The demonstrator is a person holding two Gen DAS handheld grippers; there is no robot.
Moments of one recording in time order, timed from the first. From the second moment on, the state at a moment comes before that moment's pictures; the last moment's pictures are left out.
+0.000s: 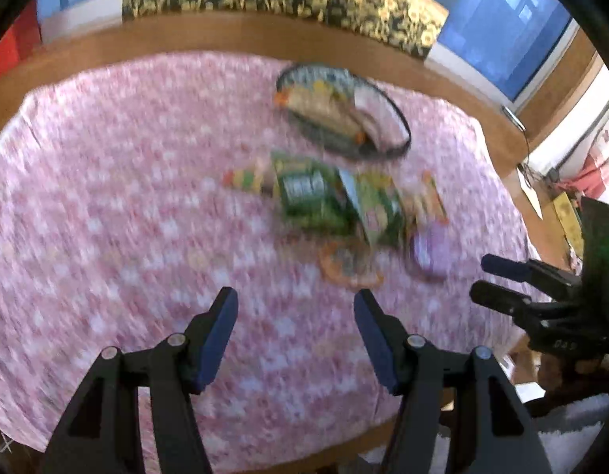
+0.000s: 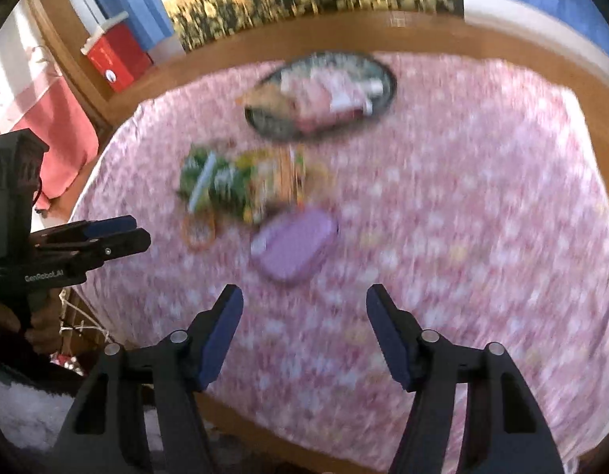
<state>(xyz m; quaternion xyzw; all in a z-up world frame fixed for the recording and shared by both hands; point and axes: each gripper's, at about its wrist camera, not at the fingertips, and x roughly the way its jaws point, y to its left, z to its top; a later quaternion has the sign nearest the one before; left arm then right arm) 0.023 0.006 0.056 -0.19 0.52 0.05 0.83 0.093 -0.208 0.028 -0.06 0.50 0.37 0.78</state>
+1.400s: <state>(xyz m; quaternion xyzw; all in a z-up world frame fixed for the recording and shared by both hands) 0.042 -0.012 0.037 -0.19 0.51 0.00 0.84 0.116 -0.197 0.006 -0.08 0.56 0.32 0.76</state>
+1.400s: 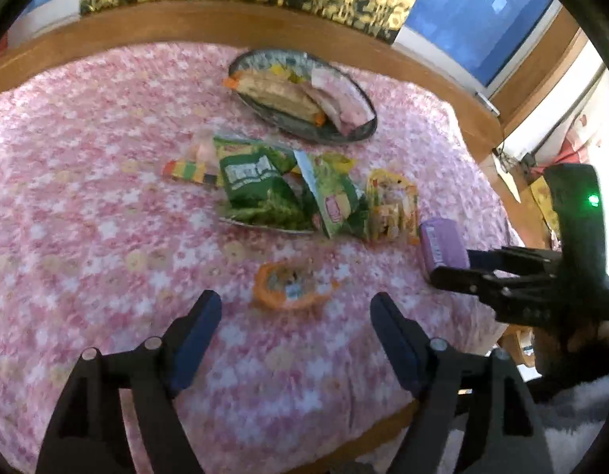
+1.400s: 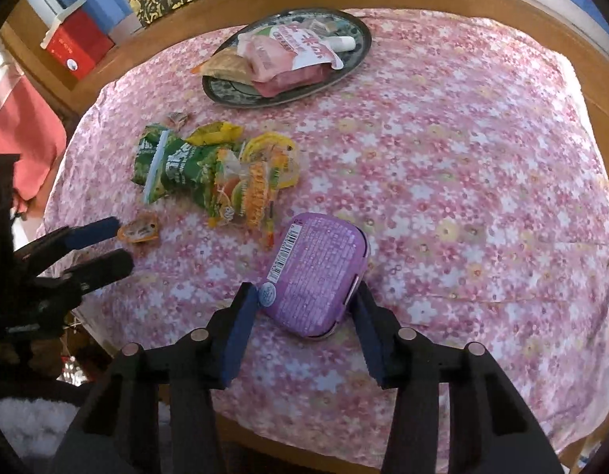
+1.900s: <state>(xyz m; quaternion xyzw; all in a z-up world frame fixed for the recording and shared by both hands) 0.039 0.004 0.086 -0.16 0.48 0.02 0.86 0.122 -0.200 0.065 -0.07 0.50 0.35 0.79</state>
